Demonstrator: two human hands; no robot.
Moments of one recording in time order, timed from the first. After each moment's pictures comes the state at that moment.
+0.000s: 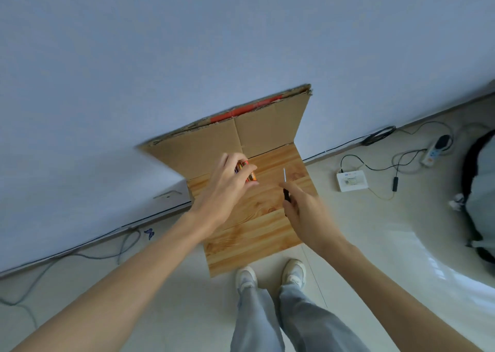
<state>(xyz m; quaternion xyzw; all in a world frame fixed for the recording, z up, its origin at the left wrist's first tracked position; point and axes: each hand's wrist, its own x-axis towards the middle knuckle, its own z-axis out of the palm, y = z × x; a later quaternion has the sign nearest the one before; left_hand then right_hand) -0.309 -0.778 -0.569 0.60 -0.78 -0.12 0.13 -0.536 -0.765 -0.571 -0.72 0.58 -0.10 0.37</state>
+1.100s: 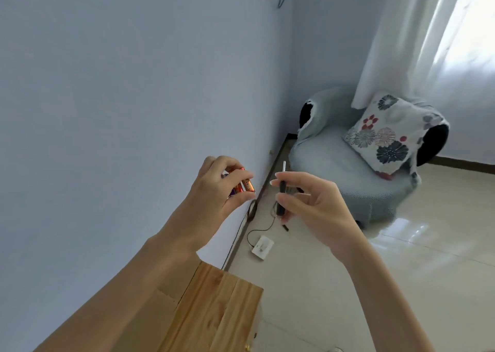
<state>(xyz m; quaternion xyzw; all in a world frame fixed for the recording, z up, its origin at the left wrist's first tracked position) -0.504 -0.769 -0.125 0.18 -0.95 -0.12 0.23 -0.683 -0.611 -0.153 -0.36 0.61 -0.63 0.32</state>
